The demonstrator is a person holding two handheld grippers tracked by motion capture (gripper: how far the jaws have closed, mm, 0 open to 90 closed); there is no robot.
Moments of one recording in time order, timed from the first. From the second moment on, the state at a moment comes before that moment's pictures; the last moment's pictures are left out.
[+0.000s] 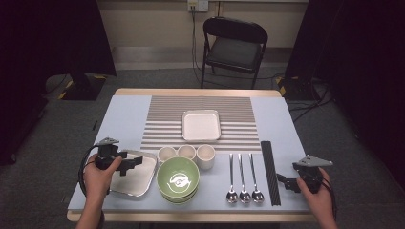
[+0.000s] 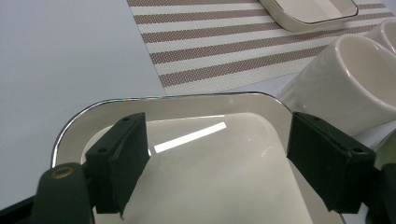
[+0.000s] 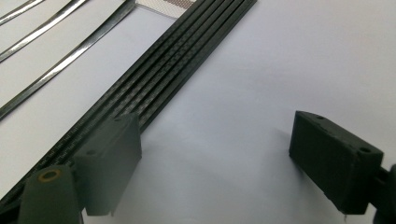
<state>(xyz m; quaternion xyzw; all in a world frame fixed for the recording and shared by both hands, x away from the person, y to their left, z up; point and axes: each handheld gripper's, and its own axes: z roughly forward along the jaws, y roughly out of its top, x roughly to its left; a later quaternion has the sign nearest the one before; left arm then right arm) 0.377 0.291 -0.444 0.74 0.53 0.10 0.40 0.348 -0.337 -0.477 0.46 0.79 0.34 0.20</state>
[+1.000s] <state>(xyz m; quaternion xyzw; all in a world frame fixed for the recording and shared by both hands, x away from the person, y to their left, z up) 0.367 0.291 -0.440 0.75 0.52 0.11 0.40 0.351 -0.344 -0.461 0.48 0.79 0.34 0.17</state>
